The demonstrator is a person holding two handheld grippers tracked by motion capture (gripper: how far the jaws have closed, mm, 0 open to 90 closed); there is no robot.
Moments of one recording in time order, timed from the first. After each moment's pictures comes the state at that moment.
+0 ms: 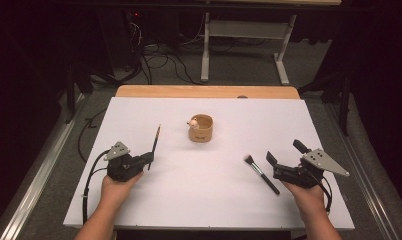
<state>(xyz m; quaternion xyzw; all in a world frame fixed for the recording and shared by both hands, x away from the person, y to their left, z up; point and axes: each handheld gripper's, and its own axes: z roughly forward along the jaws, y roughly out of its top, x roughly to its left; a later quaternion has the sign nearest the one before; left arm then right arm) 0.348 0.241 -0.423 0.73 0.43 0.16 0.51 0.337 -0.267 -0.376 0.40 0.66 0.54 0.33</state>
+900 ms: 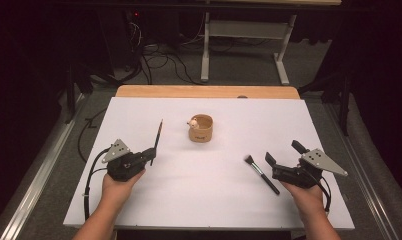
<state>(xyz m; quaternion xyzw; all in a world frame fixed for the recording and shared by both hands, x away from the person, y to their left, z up) 0.341 0.229 -0.401 0.72 0.39 0.19 0.54 0.339 -0.265 -0.378 0.40 0.66 0.54 0.32</state>
